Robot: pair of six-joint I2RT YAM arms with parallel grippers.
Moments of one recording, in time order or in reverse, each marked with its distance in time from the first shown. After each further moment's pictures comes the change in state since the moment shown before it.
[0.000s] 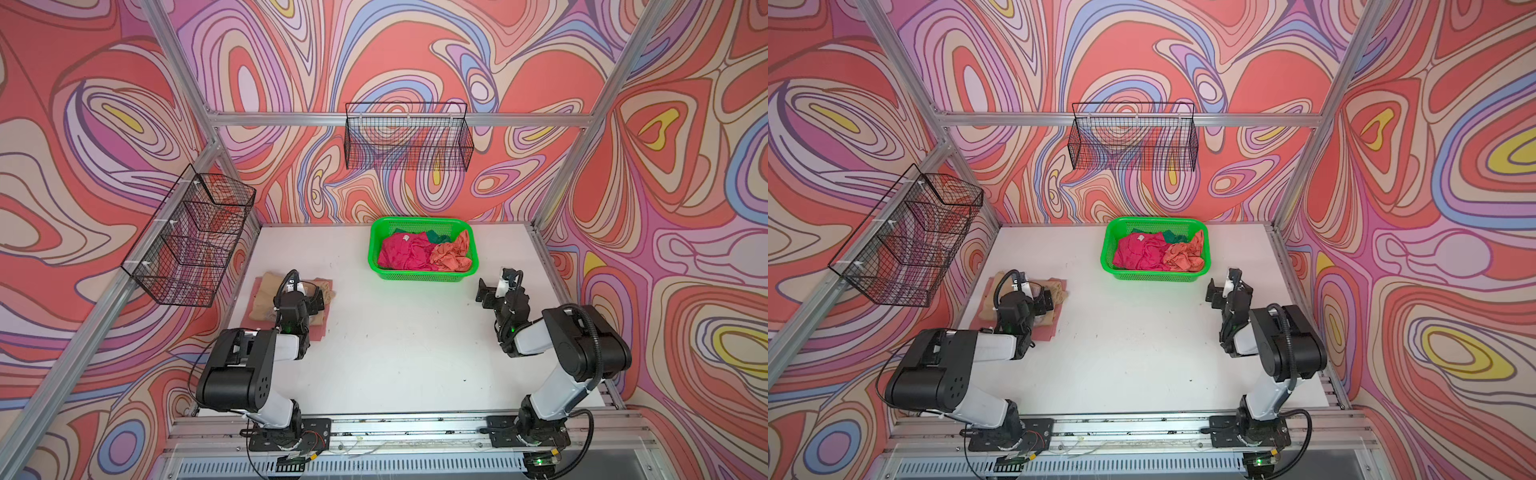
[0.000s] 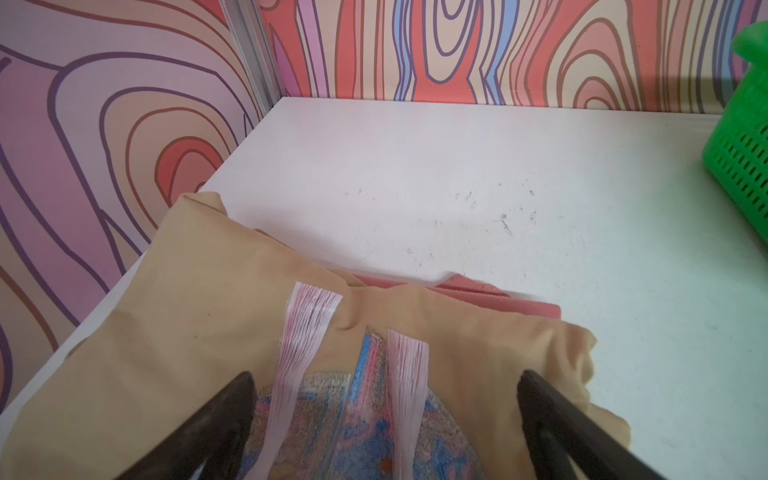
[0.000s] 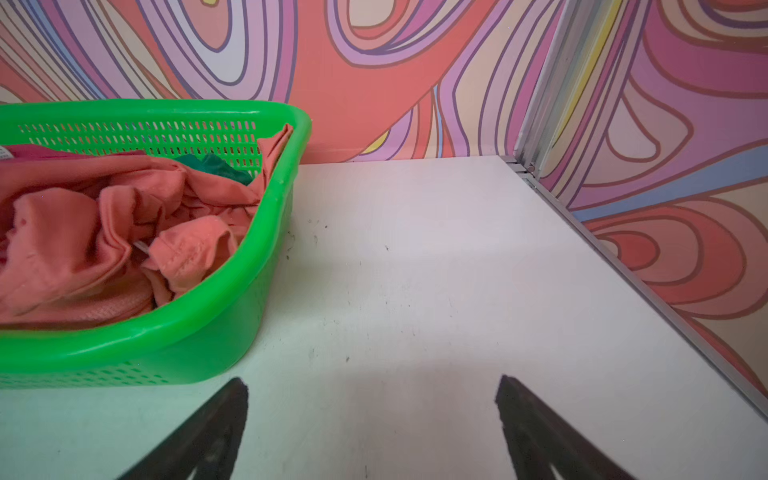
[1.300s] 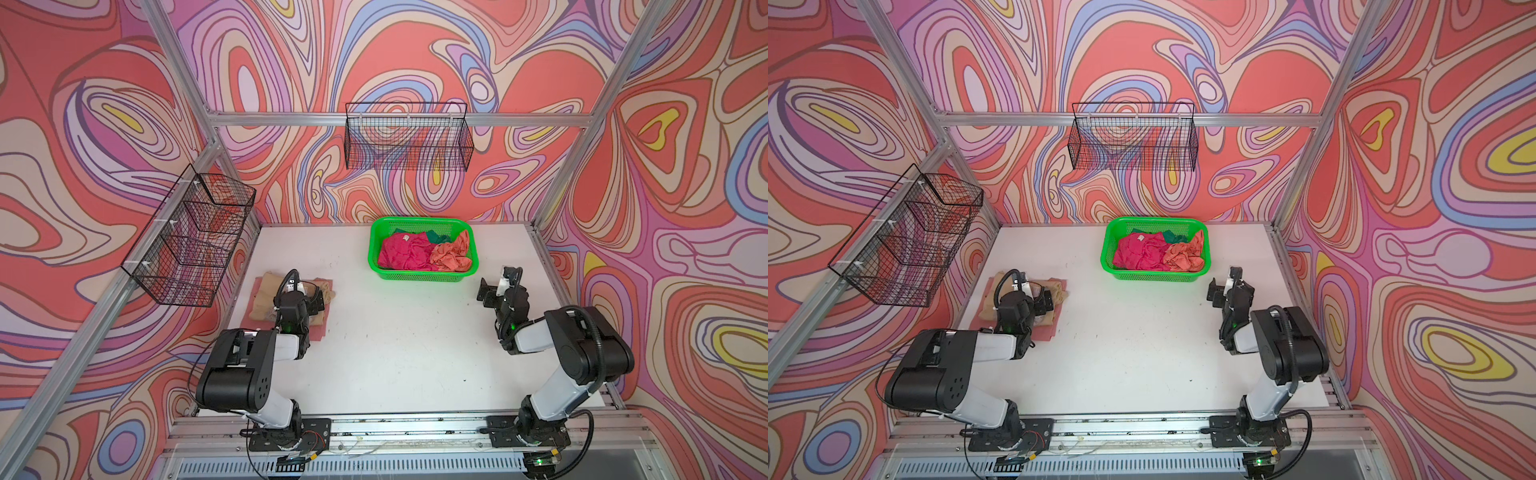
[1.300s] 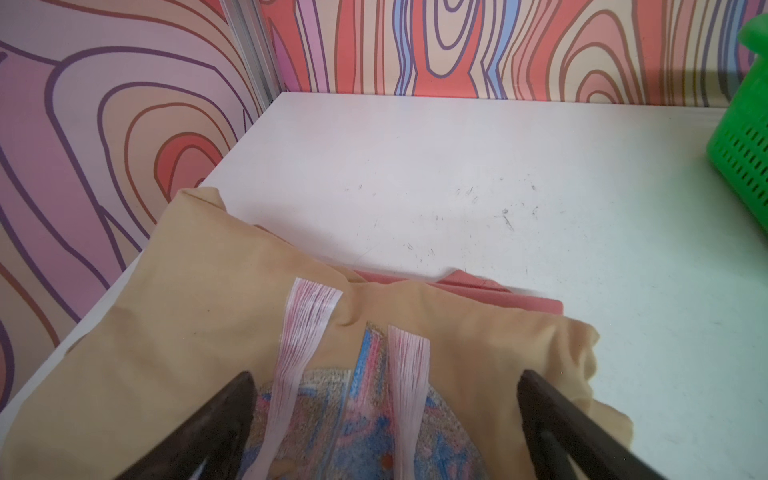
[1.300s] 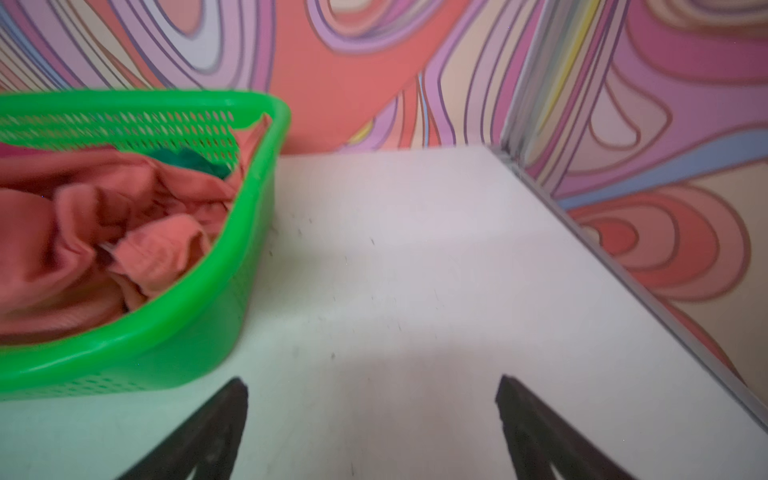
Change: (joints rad) left arm 0.000 -0.032 0.023 -0.095 -0.010 0.000; right arm 0.001 -0.079 0.103 -0.239 0.073 0.023
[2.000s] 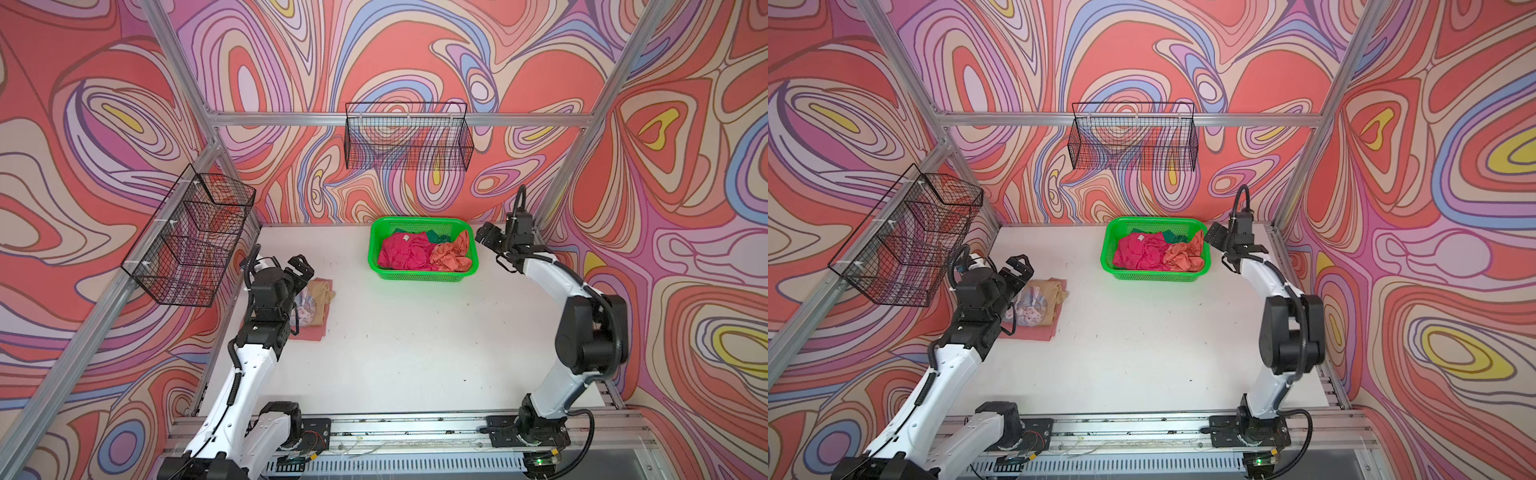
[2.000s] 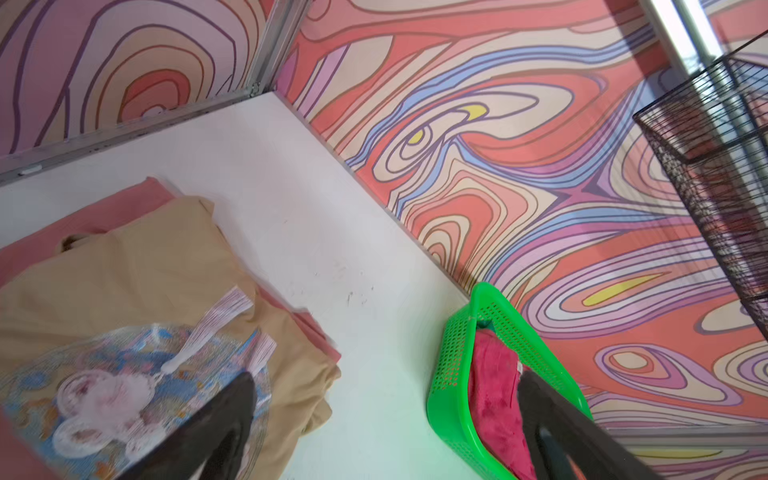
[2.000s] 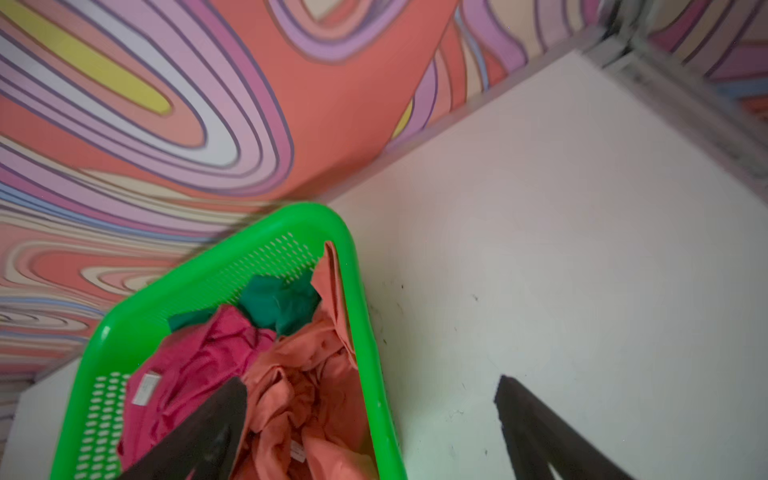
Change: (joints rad) left arm -0.024 -0.581 0.371 -0.903 0.098 -0.764; right arm -0.038 0.219 0.969 -1.153 -0.284 0.471
